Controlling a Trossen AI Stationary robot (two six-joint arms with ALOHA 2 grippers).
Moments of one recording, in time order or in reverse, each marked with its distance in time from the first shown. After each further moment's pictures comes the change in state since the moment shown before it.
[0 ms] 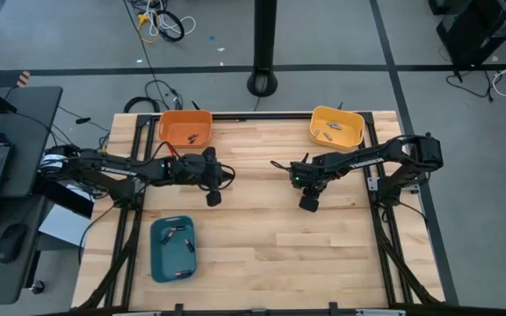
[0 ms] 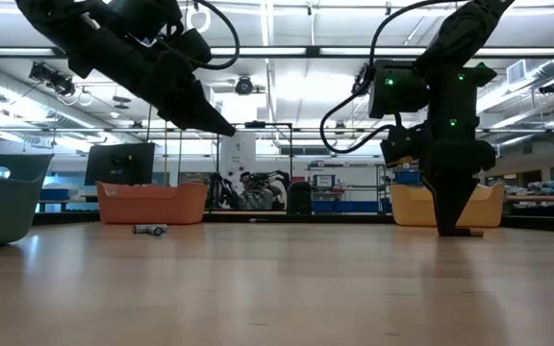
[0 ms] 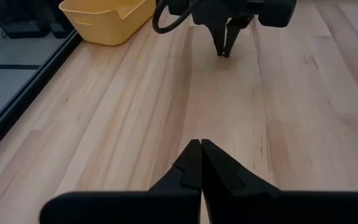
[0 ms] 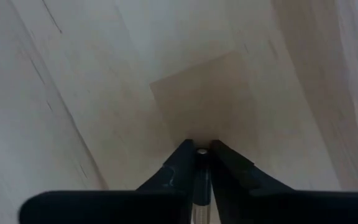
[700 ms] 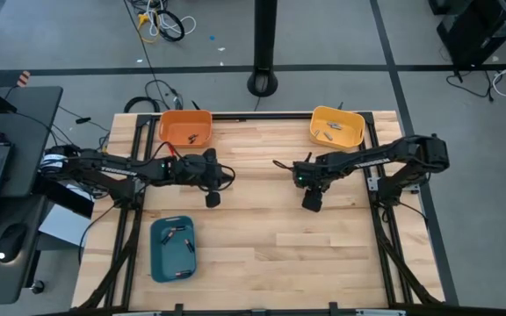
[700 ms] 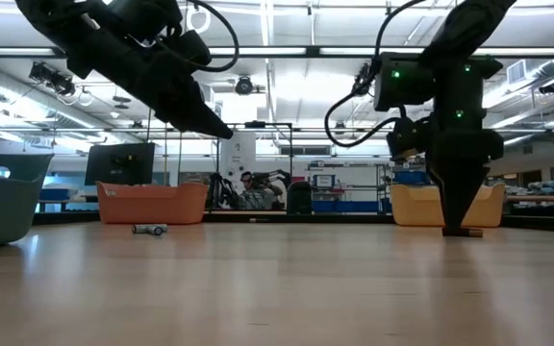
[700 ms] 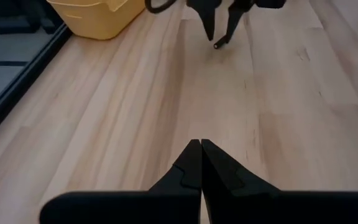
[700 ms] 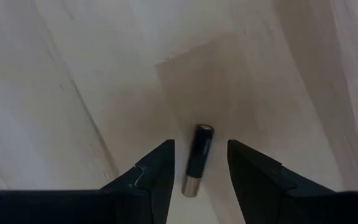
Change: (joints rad) left arm 0.000 0.000 0.000 -0.024 0.028 0.002; right arm 0.010 -0.076 -0.001 -0.062 -0.020 0.028
